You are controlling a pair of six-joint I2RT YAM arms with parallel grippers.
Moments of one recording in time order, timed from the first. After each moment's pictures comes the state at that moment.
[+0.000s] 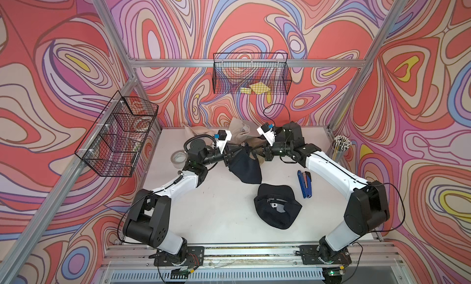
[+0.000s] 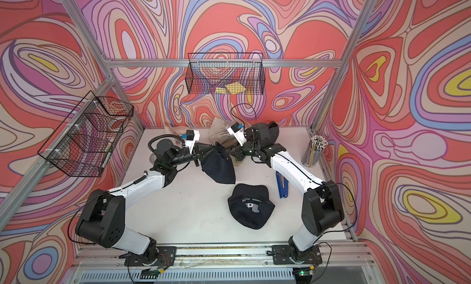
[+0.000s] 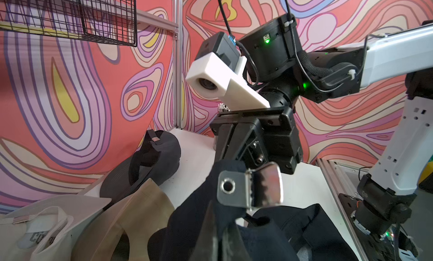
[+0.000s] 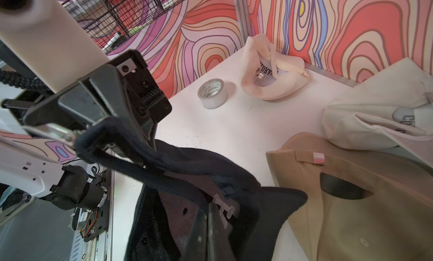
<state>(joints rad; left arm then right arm) -0.33 1.52 0.90 0.72 0.91 -0.19 0.40 1.63 1.34 -0.25 -0.77 -0.04</state>
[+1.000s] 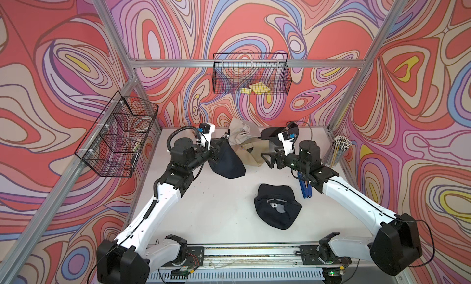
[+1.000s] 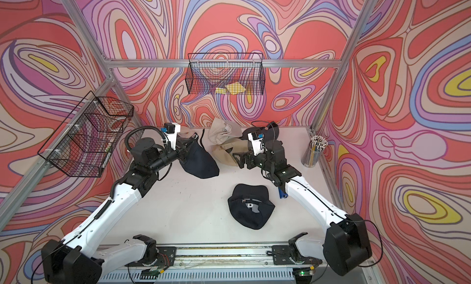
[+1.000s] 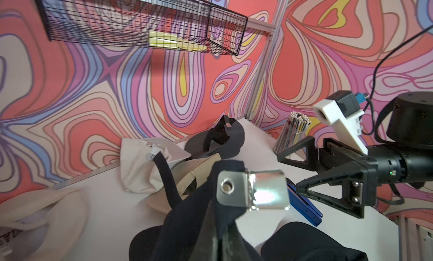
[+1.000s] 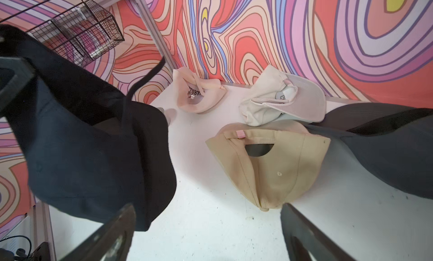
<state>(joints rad) -0.31 1.11 0.98 0.01 0.36 -0.15 0.40 1.28 0.94 0.01 -0.36 0.20</state>
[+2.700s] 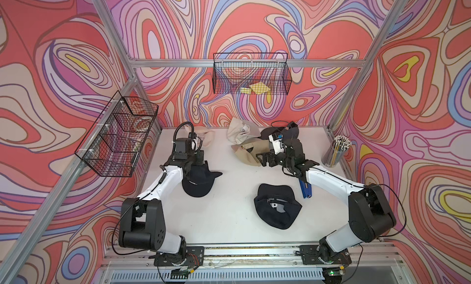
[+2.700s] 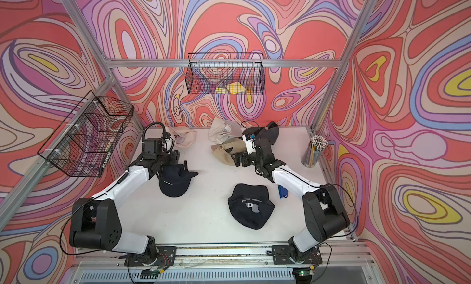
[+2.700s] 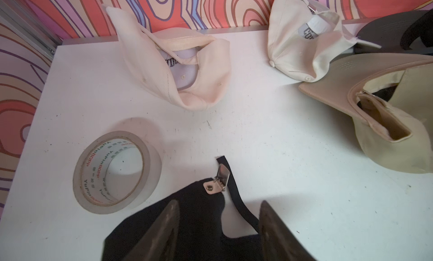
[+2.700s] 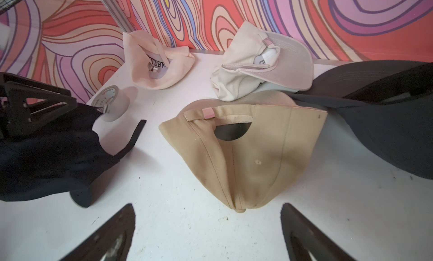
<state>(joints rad) -0.08 1.46 1.00 -0.22 0.05 -0.02 0.39 1.56 1.01 0.05 -0.25 0.17</state>
